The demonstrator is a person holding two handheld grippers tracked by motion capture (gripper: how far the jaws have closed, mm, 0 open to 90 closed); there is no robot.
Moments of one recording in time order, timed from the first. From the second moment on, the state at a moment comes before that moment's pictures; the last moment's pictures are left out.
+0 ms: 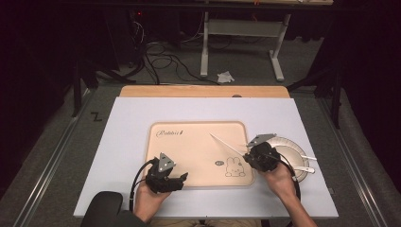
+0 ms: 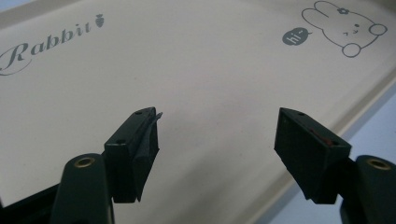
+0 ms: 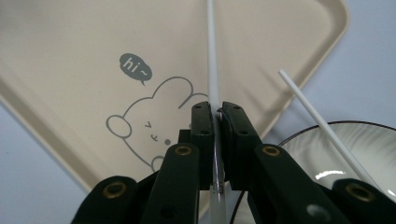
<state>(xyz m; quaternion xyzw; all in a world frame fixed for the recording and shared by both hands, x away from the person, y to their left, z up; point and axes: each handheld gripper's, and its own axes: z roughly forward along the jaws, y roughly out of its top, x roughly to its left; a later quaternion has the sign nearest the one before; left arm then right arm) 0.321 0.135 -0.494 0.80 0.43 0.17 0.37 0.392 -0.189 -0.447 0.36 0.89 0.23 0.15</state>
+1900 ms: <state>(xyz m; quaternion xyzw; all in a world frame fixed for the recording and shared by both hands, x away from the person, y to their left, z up) 0.313 0.144 -0.492 0.79 0.45 0.18 0.37 0.413 -0.160 -0.480 0.40 0.89 0.16 0.16</state>
